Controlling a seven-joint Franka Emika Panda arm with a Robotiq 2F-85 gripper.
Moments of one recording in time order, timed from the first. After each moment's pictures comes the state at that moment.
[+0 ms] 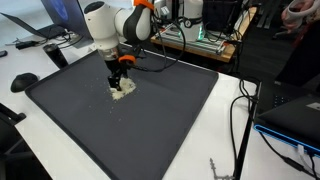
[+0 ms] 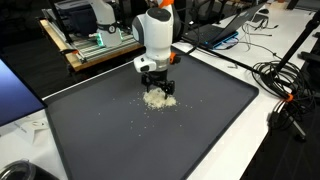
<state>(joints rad) 0.04 0.62 -0.17 -1.97 0.15 2.59 0.94</state>
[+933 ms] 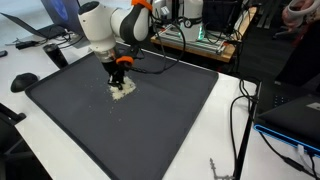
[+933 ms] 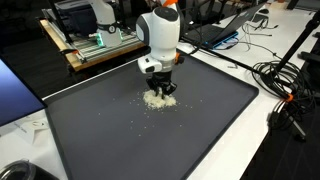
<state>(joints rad) 0.05 0.65 -0.17 -1.89 0.13 2.52 0.94</state>
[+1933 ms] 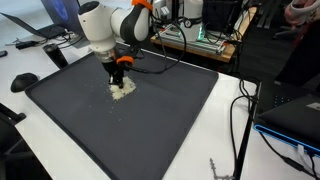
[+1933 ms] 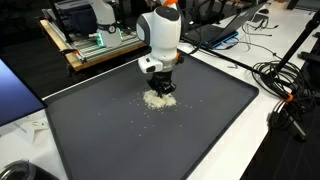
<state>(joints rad) 0.05 0.65 -0.17 -1.89 0.11 2.51 0.93</state>
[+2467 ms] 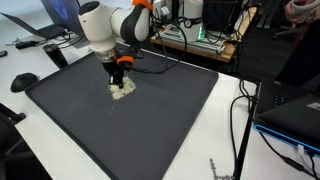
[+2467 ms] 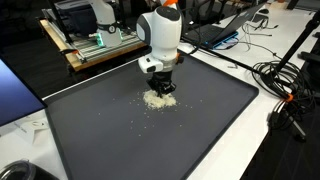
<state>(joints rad) 0.05 0.65 -0.17 -1.89 0.09 2.51 0.93</state>
